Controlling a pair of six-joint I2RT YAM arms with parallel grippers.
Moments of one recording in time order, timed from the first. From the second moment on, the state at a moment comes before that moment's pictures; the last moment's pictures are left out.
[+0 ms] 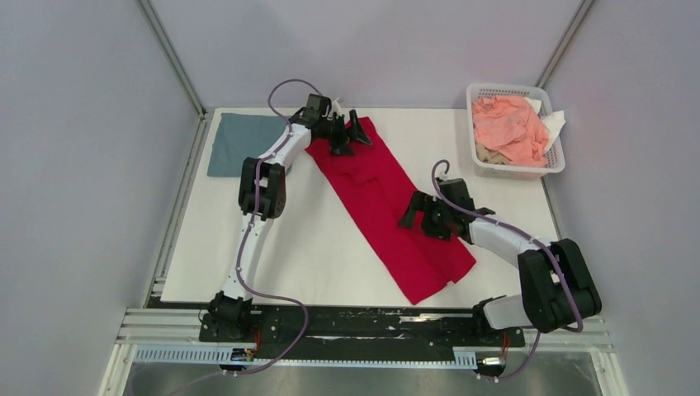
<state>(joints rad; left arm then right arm) -0.31 2.63 2.33 -0.51 0.68 -0.58 0.29 1.38 0.63 -0.15 -0.22 0.59</state>
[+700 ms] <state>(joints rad) -0.29 2.80 2.50 -0.19 0.66 -0.86 0.75 1.55 0.72 -0.02 -0.35 0.79</state>
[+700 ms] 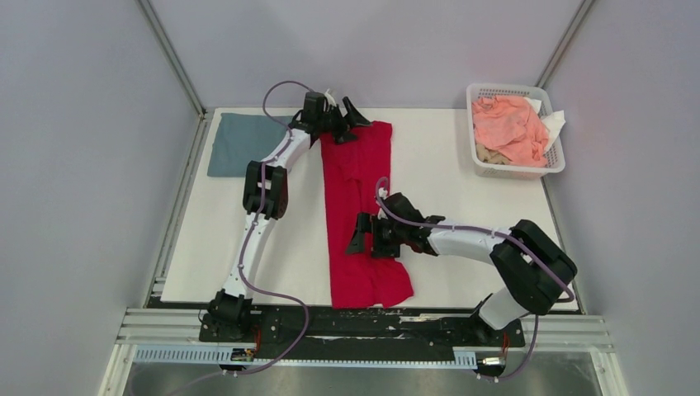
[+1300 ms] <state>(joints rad) -0.29 2.41 2.12 -0.29 0.64 -0.73 0.79 0.99 0.65 -0.27 0.12 0.84</state>
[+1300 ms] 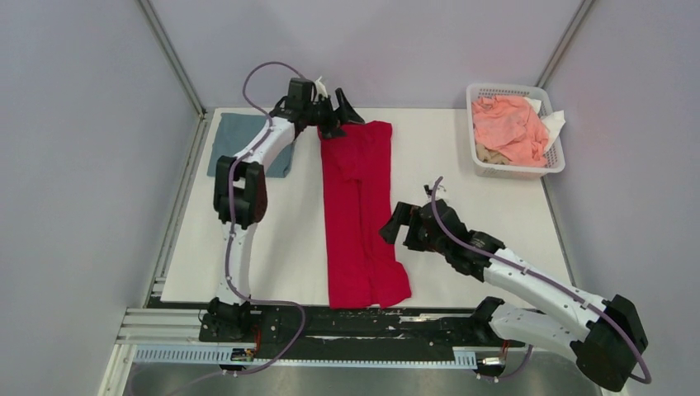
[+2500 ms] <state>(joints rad) -0.95 0.98 0.36 -0.34 0.25 -0.97 0.78 0.92 0.37 -0.51 -0.19 0.83</state>
